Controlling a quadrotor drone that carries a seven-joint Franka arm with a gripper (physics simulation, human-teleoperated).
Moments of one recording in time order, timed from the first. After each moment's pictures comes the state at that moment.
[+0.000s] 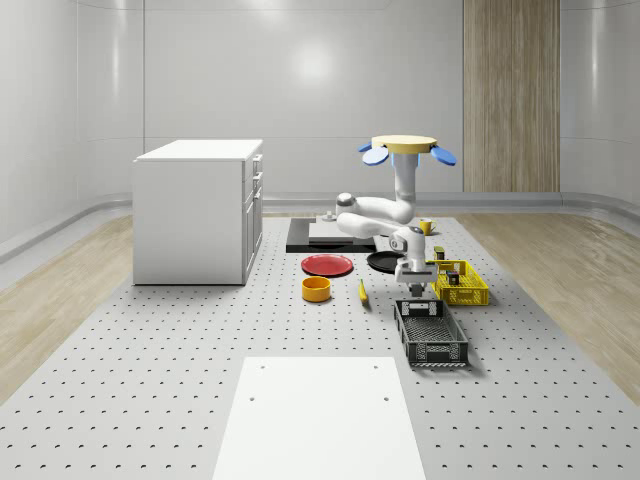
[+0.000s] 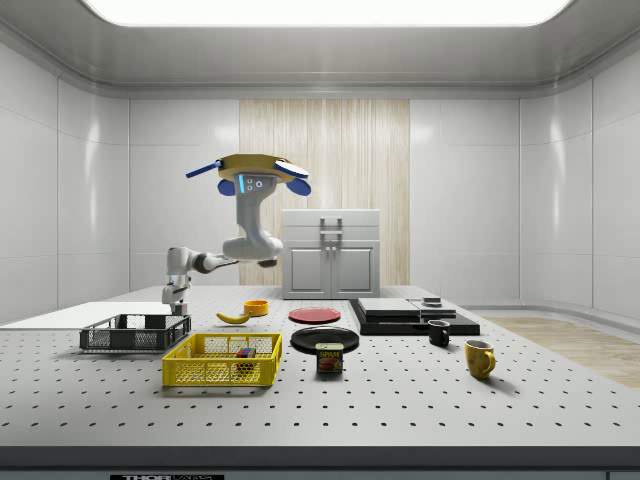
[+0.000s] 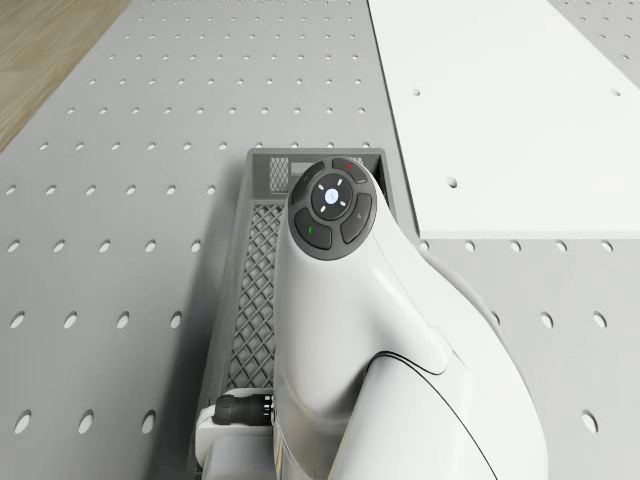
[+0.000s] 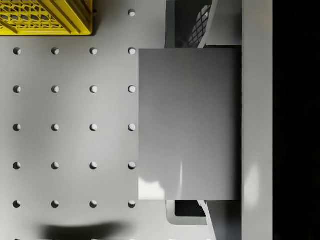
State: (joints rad) arm -1.26 -1.57 1.34 -2.77 -1.78 1.66 1.68
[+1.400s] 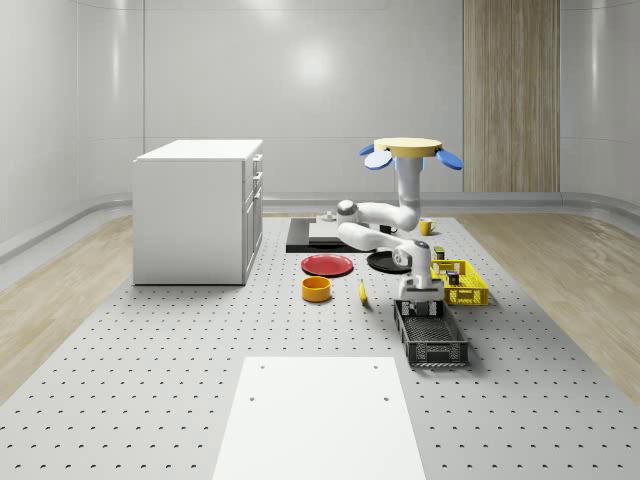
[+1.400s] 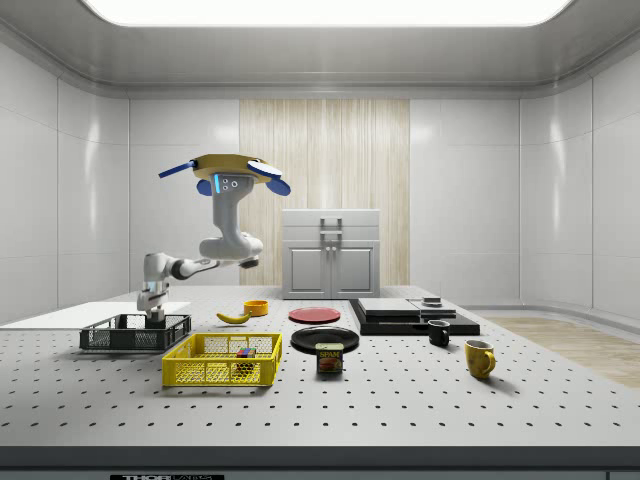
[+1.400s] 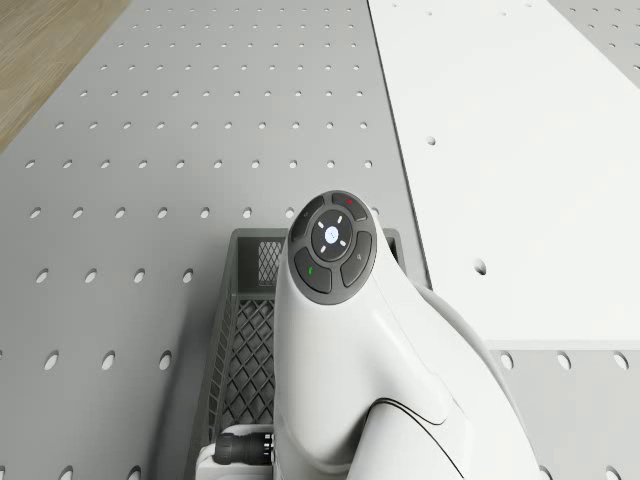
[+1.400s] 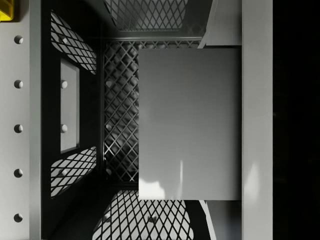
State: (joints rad) arm -1.29 -1.57 1.23 -2.73 -1.89 1.71 1.68
